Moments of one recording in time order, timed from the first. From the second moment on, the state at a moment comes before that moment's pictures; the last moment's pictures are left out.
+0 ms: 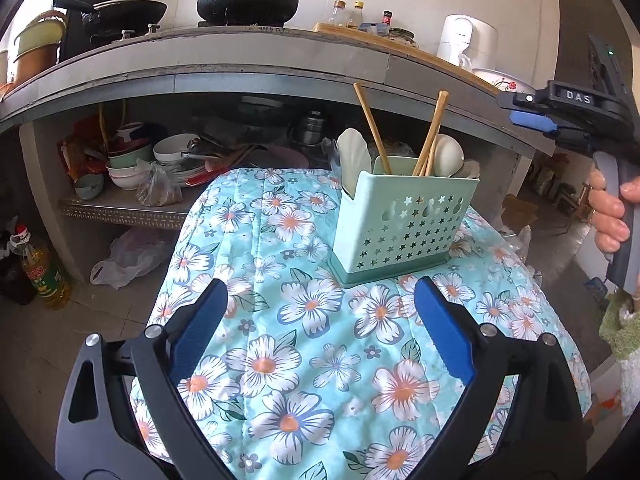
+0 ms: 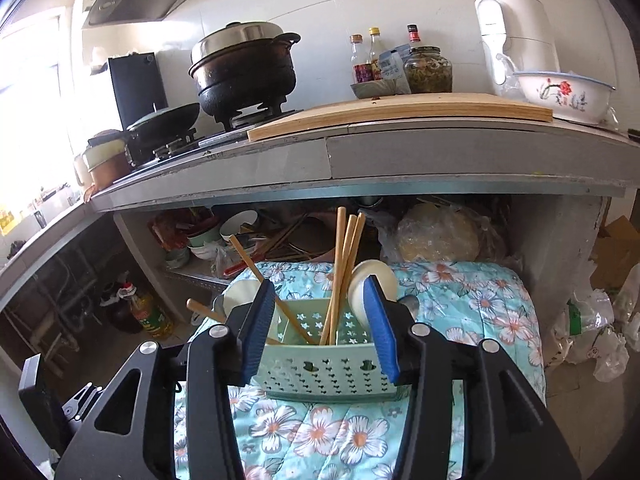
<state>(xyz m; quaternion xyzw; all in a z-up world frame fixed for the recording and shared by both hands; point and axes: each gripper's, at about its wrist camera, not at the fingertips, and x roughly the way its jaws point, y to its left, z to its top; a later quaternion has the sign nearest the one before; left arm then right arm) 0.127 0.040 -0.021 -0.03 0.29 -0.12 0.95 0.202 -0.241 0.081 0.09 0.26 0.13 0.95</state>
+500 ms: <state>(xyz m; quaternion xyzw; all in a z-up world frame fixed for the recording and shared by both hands) 0.097 -0.003 0.012 -0.02 0.29 -0.07 0.96 0.081 -0.255 0.020 0.09 0.29 0.08 0.95</state>
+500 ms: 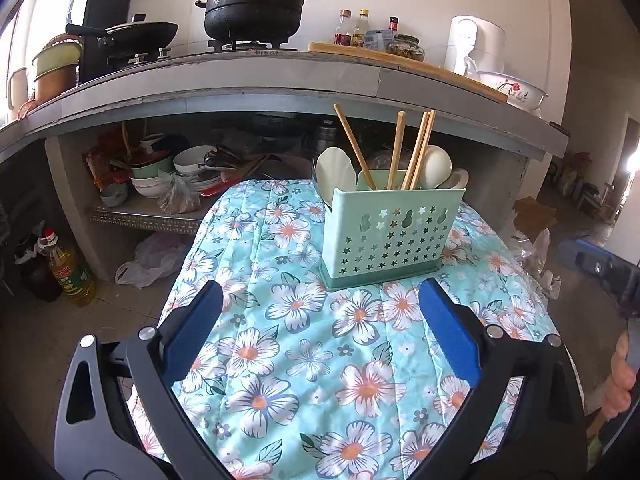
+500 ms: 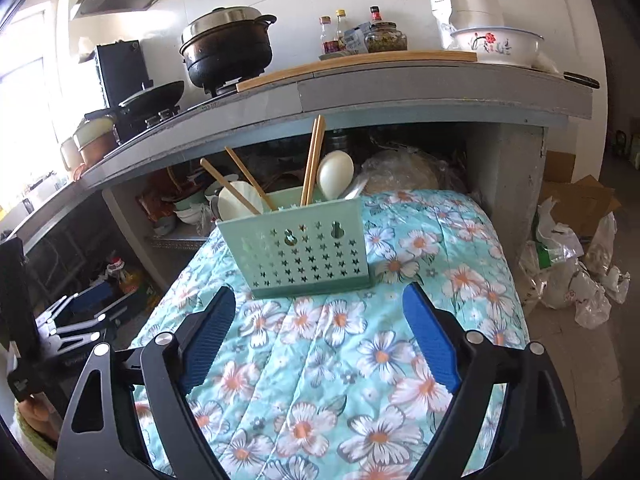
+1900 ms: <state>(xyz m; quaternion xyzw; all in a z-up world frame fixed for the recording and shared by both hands) 0.072 -0.026 0.053 0.01 0.26 0.05 0.96 0.032 -0.245 0.028 0.03 0.28 -0.04 0.96</state>
